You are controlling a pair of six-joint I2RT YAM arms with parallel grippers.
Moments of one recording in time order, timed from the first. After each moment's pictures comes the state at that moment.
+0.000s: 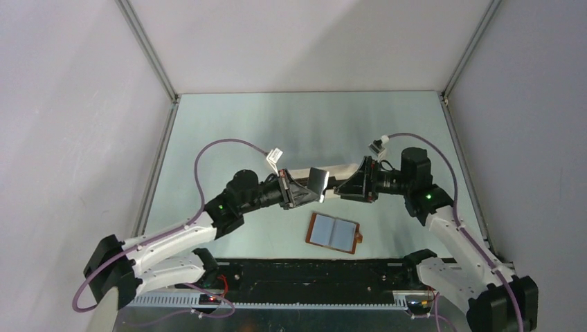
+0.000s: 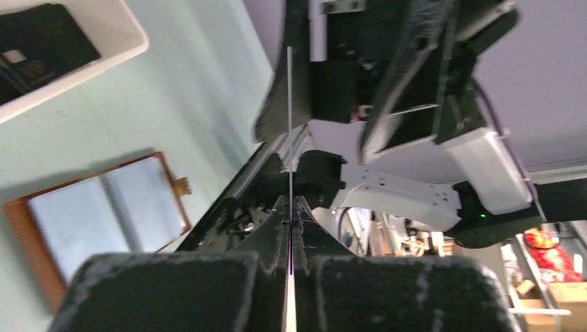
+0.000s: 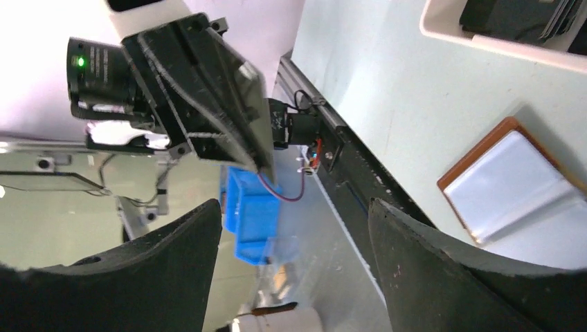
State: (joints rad) left arm -0.86 1.01 0.59 0.26 0.33 -1.03; right arm 0.31 0.89 0.70 -0.21 -0.95 0.81
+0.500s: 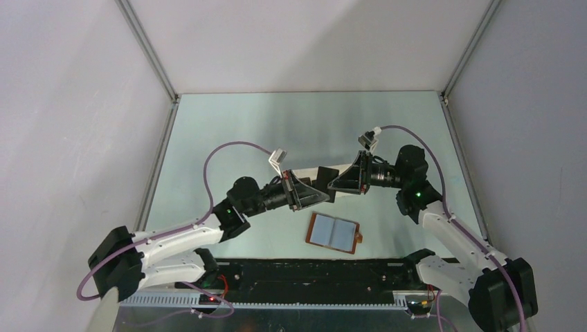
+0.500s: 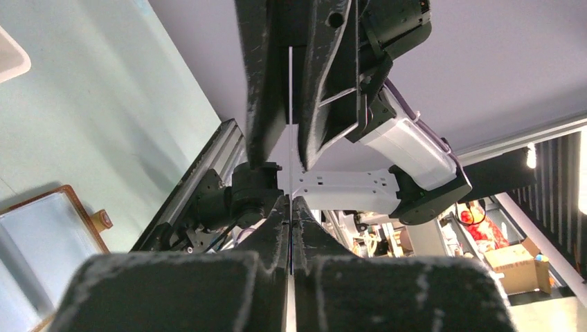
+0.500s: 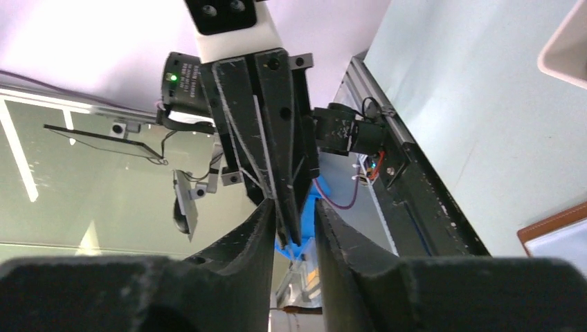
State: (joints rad) left arm -0.94 1.08 0.54 0.62 0.32 -1.17; right arm 0.39 0.99 0.64 0.28 -1.02 1.14
